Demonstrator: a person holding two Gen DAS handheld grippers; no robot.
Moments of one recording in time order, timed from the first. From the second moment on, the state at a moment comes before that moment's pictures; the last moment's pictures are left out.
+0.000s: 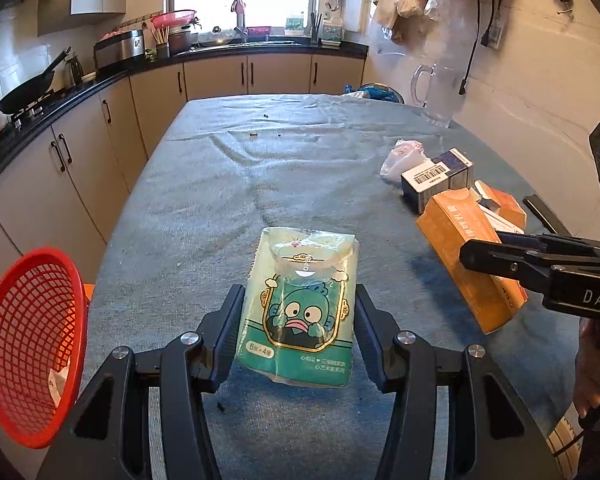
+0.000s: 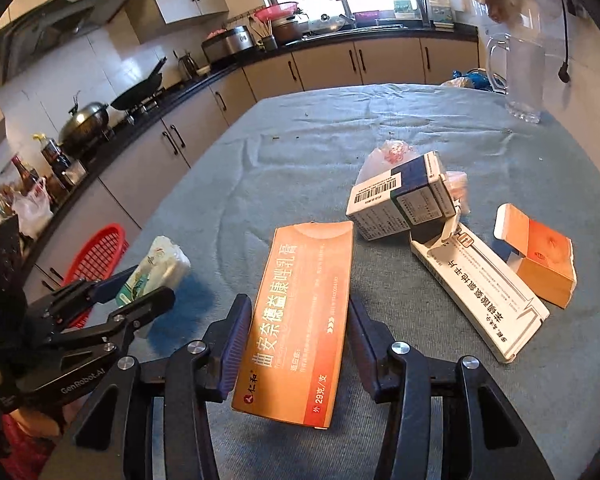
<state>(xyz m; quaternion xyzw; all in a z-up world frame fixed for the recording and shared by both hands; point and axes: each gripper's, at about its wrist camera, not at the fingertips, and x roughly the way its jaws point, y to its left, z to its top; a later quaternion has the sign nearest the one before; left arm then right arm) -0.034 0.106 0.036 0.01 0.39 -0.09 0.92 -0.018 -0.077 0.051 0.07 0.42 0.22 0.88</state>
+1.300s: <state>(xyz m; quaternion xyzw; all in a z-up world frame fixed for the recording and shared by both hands) -0.048 0.119 0.046 -0.01 0.38 -0.08 0.92 -0.029 -0.053 0.055 0.07 0.42 0.26 0.87</state>
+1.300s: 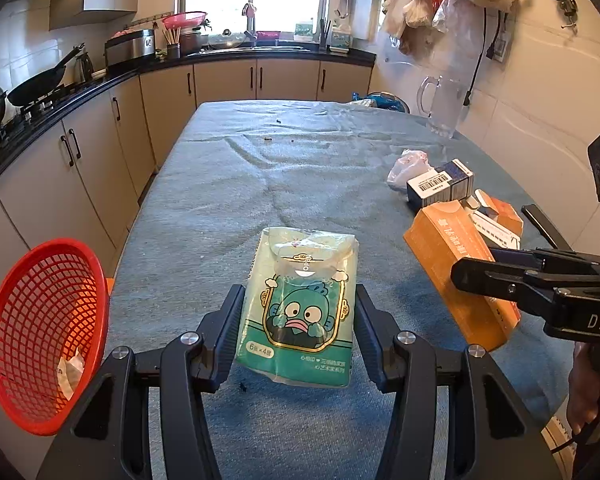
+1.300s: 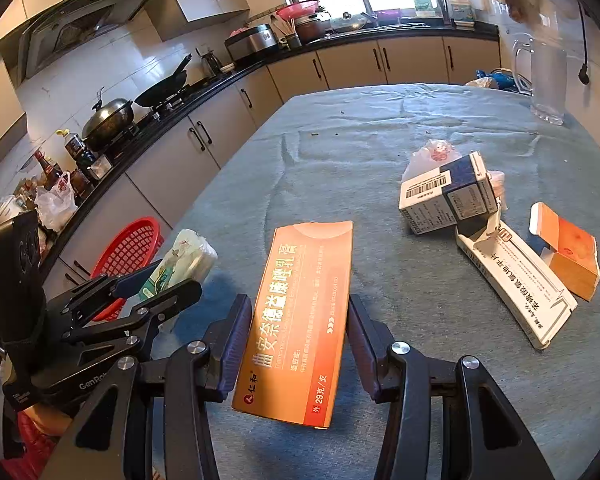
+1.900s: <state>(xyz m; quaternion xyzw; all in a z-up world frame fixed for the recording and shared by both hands) -0.065 0.160 0.068 -0.04 0.35 -0.06 0.93 -0.022 -0.016 0.065 0.06 0.42 0.29 0.86</state>
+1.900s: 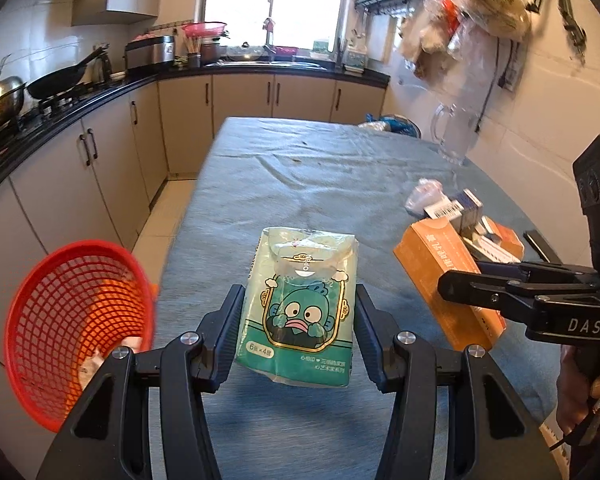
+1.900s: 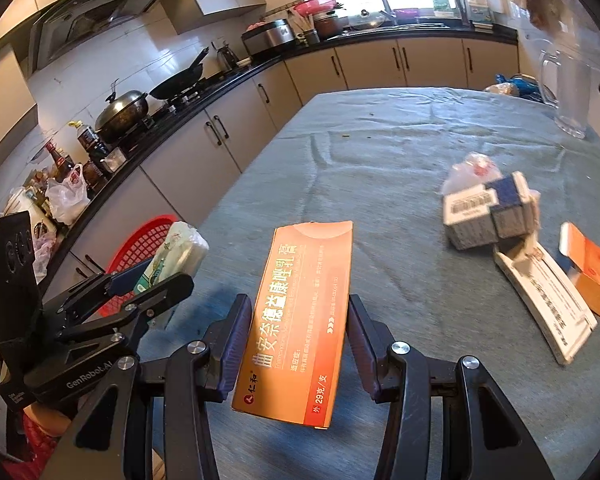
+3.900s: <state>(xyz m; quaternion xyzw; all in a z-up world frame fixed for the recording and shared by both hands) -0.106 0.300 0.058 -0.13 0.33 0.05 0.93 -0.011 0.121 0.070 0.07 0.43 0.39 0.81</state>
